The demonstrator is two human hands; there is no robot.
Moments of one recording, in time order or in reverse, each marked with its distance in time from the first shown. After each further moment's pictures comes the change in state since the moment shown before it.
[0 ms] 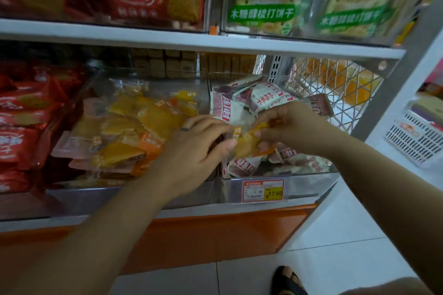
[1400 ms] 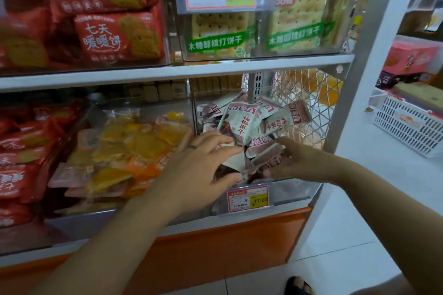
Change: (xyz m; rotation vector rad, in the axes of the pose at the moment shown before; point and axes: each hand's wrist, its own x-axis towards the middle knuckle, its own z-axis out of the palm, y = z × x) left_hand 0.011 0.046 -0.006 0.354 -0.270 0.060; right_hand -0.038 0.062 -0.006 0.081 -0.135 0.194
